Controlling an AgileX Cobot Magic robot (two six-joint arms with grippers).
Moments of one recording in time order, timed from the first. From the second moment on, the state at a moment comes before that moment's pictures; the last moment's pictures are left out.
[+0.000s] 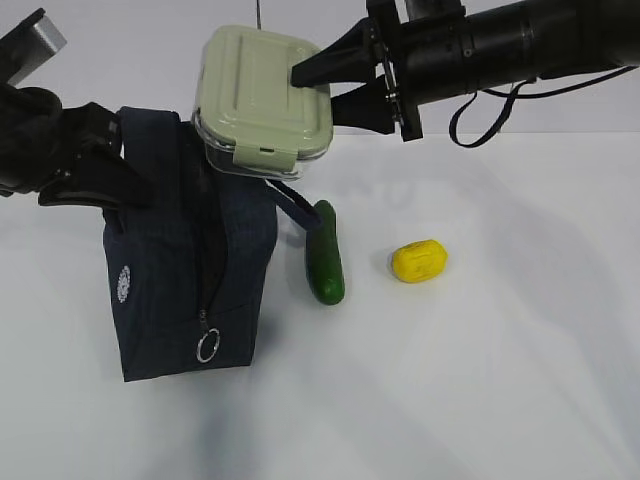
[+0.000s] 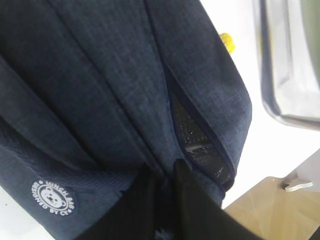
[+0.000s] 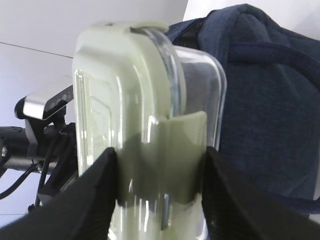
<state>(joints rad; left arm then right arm) -0.16 1.54 -1.04 -0.87 0.81 0.52 0.19 2.01 -1.61 1.41 1.17 -0.64</state>
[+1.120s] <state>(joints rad) -0.16 1.54 -1.04 -0.91 0.84 0.52 0.26 2.21 -1.64 1.37 1.17 -0.78</state>
